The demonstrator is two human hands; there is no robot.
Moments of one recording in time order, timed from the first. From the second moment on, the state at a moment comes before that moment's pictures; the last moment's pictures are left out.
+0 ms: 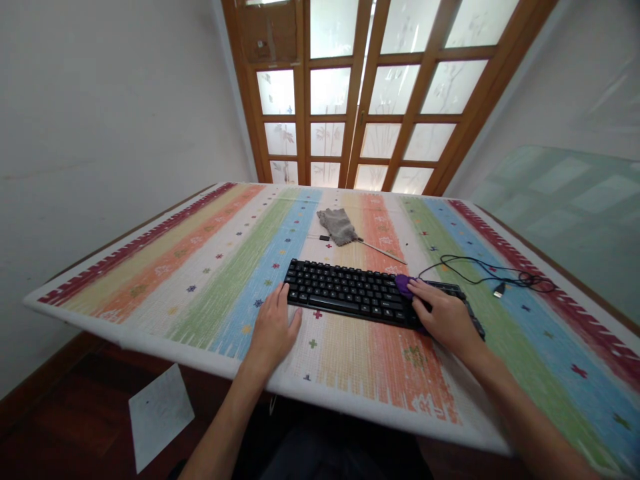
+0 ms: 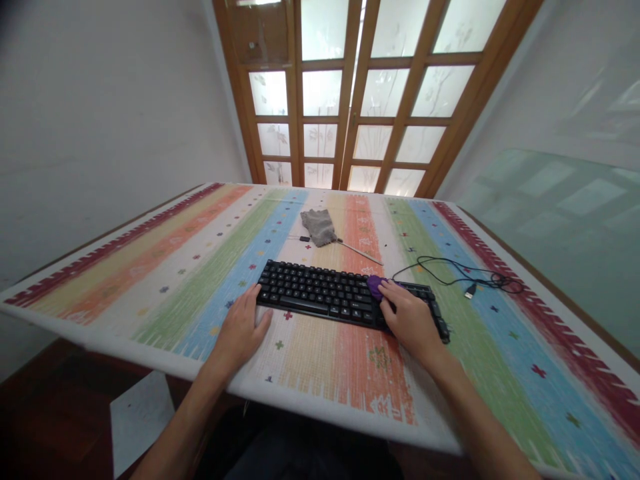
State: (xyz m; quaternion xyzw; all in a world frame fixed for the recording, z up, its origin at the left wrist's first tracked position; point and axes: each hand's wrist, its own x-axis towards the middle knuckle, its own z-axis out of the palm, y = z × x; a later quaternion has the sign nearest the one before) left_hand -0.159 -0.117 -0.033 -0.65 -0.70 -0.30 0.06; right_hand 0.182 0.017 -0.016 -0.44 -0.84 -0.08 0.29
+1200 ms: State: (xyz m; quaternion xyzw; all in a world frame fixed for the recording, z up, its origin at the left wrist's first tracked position) left_hand -0.160 -0.116 -0.036 -0.66 -0.69 -0.29 0.07; right_hand 0.182 -0.052 -0.050 -0.41 -0.87 -0.12 0.24
